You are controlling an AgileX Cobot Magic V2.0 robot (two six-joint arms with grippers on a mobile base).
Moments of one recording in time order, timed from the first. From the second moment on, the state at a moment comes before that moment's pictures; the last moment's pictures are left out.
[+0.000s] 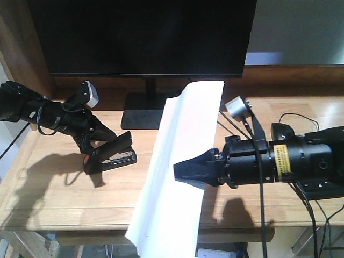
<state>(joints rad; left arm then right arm) 0.01 2.17 -1.52 -1.05 1.02 1.79 0.29 1.51 -0.78 -1.63 -1.03 1.90</state>
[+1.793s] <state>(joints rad) 0.01 2.17 -1.52 -1.05 1.02 1.79 0.44 2.03 -1.08 -1.65 -0.74 1.92</state>
